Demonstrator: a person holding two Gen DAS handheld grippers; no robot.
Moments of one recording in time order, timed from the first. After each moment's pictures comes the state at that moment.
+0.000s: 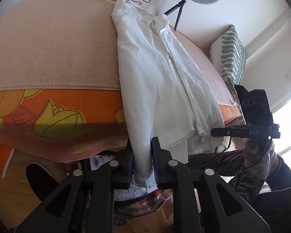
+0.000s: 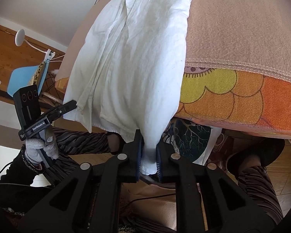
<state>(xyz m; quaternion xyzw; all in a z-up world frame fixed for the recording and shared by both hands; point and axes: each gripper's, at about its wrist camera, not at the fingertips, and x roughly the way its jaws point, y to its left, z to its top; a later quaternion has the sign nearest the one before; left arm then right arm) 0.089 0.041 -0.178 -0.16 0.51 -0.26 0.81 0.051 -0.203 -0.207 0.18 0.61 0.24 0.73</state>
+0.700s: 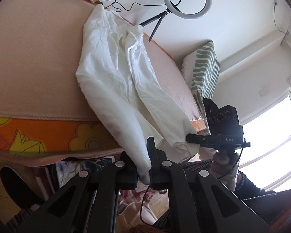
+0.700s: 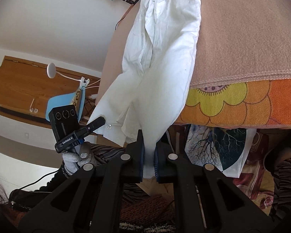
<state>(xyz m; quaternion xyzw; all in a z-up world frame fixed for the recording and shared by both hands) 0.109 0.035 -0.133 -0.26 0.48 -0.34 0.77 0.055 -0.227 -0.174 0.36 0.54 0.30 0.70</state>
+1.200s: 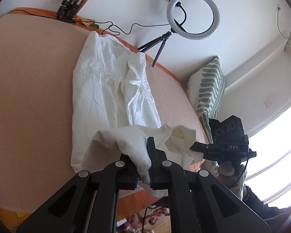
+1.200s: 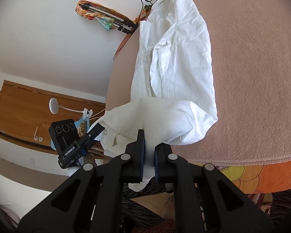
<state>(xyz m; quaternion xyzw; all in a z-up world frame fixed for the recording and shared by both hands) 0.216 0.024 -0.105 -0.25 0.45 -0.32 0.79 0.158 -0.246 -0.152 0.39 0.52 0.25 0.72</state>
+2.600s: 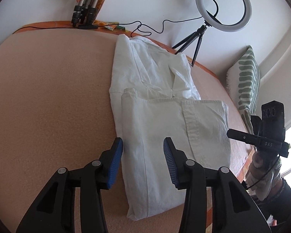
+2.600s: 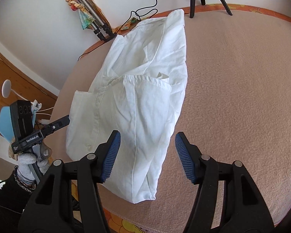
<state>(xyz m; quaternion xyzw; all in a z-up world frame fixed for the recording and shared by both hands) 0.274 0.023 -0.141 -0.15 0.47 -0.23 0.84 0.221 -0.242 -0.141 0.16 0.51 0.18 0.83</state>
